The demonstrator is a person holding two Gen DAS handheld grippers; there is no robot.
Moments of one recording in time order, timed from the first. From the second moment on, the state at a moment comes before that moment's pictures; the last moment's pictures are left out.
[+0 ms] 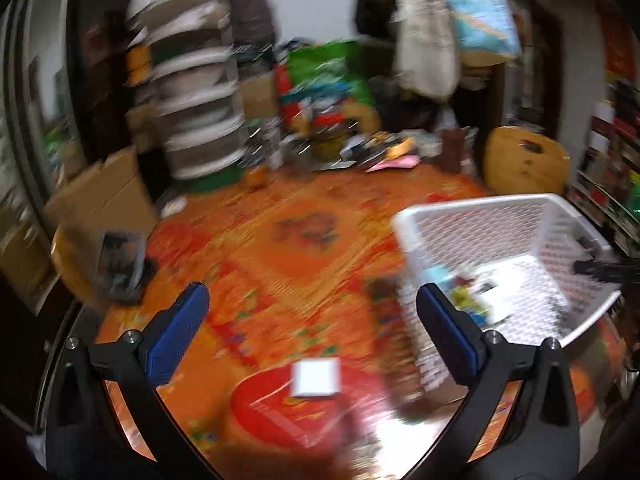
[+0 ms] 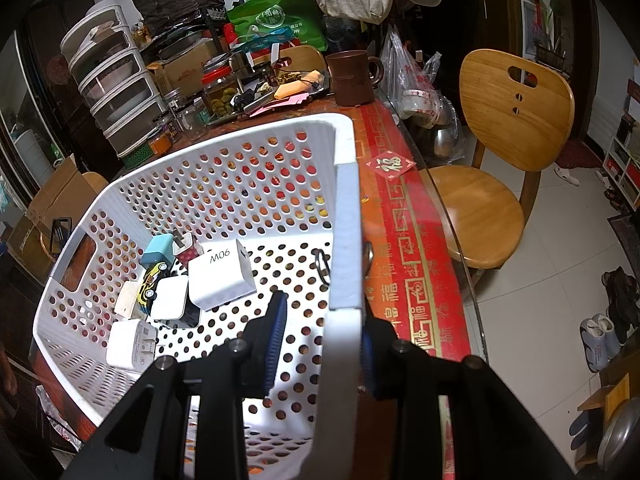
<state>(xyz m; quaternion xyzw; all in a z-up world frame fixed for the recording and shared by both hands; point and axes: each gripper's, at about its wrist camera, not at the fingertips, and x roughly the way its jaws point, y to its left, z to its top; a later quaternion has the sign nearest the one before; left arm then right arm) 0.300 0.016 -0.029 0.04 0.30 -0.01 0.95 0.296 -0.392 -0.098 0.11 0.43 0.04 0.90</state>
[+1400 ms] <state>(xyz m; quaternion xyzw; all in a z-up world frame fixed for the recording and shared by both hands) 0.329 0.052 -0.138 0.04 0.39 0.03 0.92 0.294 -0.396 -0.099 0.11 0.43 0.03 0.89</state>
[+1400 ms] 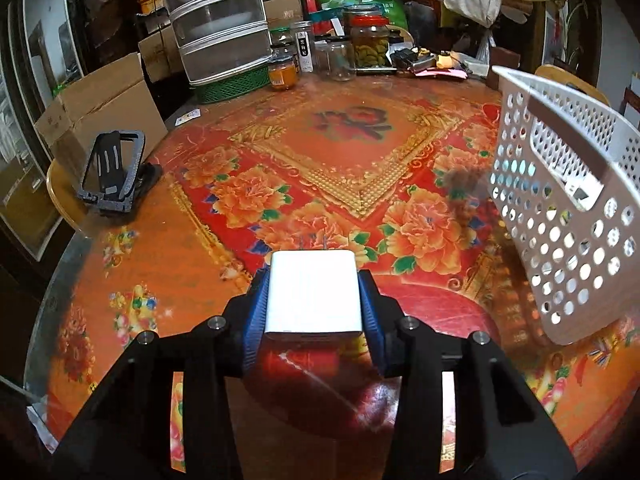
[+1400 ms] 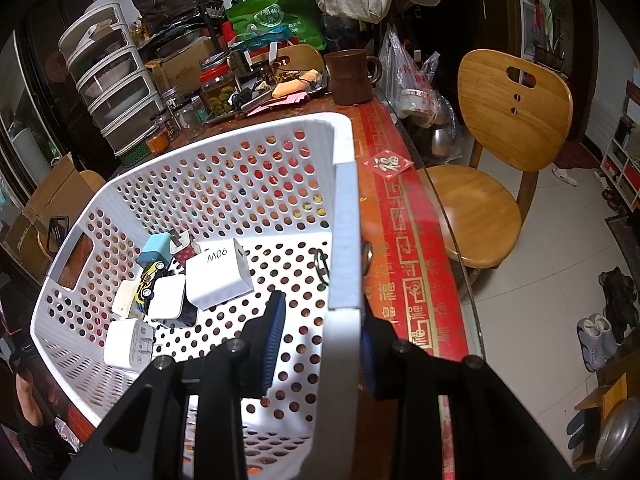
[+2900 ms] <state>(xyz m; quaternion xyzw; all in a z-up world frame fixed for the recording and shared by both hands) 0.342 -0.124 -0.013 0.16 0.32 -0.07 0.93 0.293 -0.394 -0.100 0.11 0.43 0.04 0.90</state>
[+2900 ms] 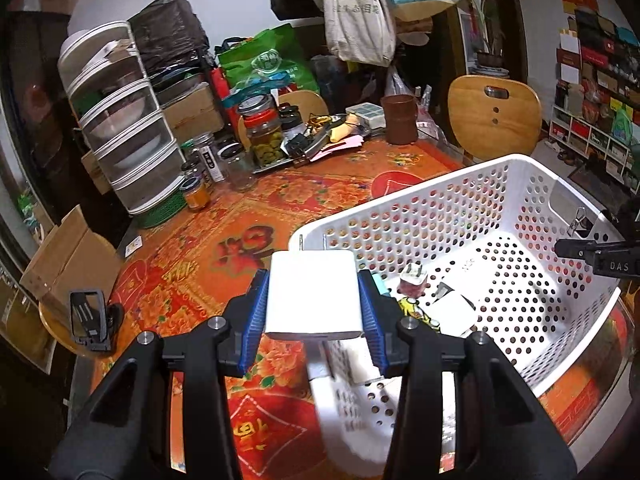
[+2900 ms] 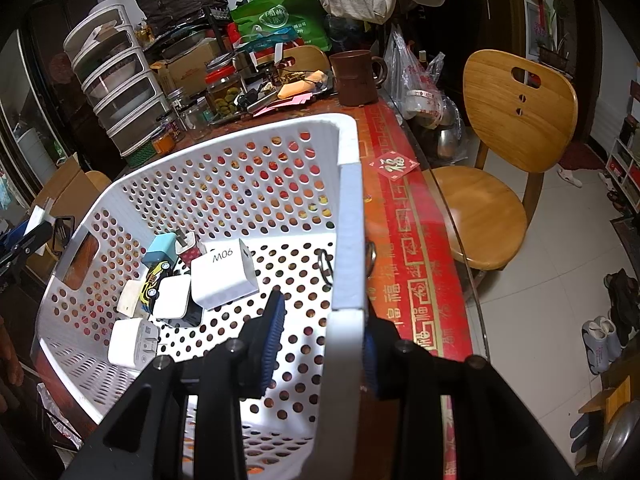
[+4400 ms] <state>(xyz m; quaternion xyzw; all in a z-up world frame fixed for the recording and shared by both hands) 0.323 -0.134 -0.024 0.07 0.34 -0.15 0.92 0.269 -0.394 -0.088 0.12 0.38 0.02 0.92</state>
